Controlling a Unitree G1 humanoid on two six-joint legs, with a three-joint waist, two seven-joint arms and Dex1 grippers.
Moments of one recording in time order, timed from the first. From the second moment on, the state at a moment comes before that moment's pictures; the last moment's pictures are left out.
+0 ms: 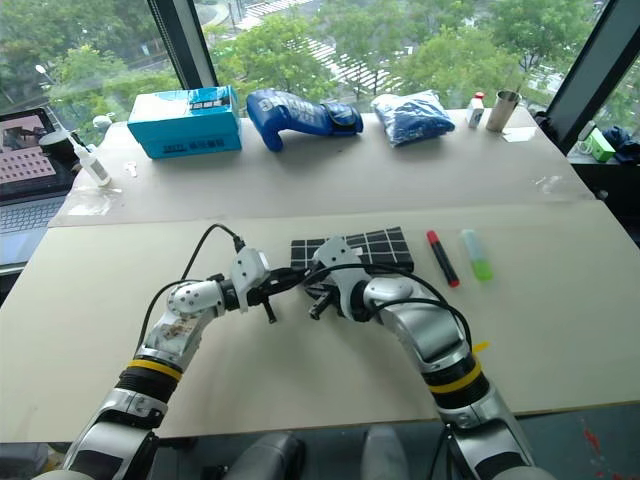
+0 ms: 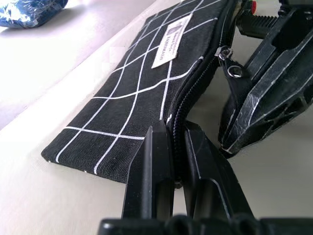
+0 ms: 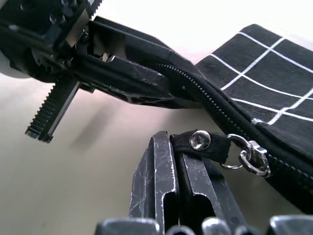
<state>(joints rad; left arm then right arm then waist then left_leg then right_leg) -0.47 0.34 -0.16 0.36 -0.12 -0.13 -0.89 -0.54 -0.33 0.32 -0.22 0.25 0.97 0.53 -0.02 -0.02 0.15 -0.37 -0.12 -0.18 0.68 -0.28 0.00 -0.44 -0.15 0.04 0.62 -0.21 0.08</state>
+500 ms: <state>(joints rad) -0.47 0.35 -0.12 0.27 -0.19 0.02 -0.89 -0.34 -0.67 -0.27 -0.50 0.54 1.09 0.69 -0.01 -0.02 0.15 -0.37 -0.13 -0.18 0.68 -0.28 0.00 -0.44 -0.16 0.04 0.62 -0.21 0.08</state>
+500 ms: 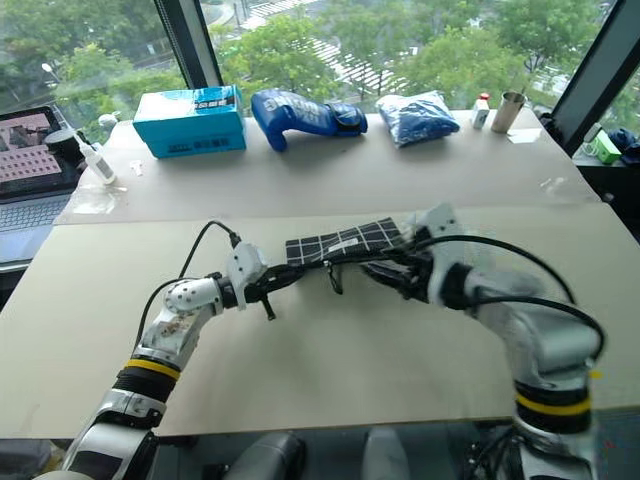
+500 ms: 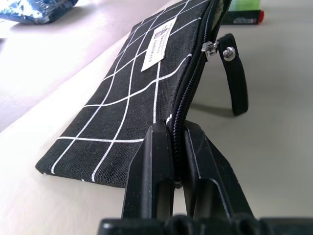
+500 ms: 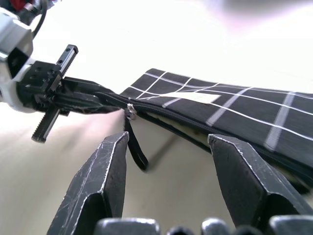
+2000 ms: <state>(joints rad) -0.48 0.40 -0.10 0.08 -0.28 0.40 -0.83 -0.54 -0.63 -0.17 0.36 0.15 0.65 0.40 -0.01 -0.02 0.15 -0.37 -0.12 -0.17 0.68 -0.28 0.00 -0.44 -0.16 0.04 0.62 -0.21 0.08</state>
